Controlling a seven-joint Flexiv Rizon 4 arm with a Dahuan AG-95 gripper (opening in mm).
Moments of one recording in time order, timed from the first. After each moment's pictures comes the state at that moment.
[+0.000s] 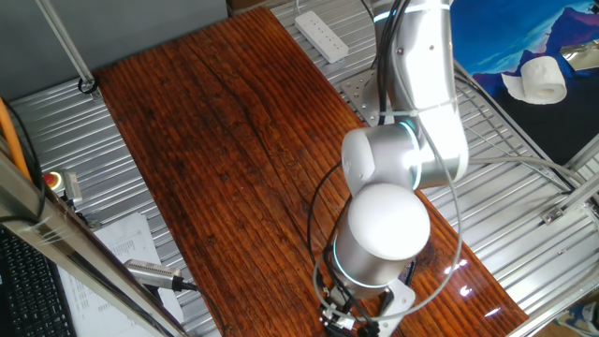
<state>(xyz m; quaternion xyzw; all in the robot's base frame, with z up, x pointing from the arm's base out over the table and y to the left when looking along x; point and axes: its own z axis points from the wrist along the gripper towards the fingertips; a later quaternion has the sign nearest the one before) 0.468 0.459 0.107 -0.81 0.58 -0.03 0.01</state>
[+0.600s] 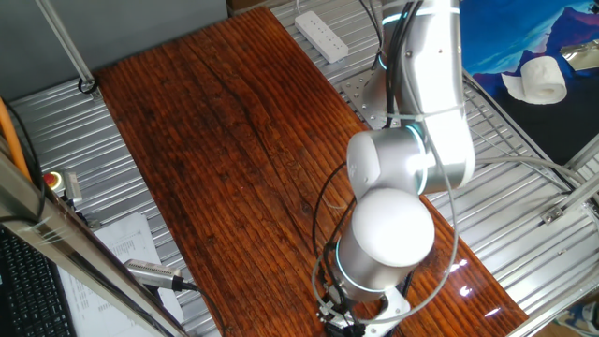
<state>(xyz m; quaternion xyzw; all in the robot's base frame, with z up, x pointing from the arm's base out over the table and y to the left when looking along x) 0.468 0.459 0.107 -0.75 0.66 -0.03 0.01</state>
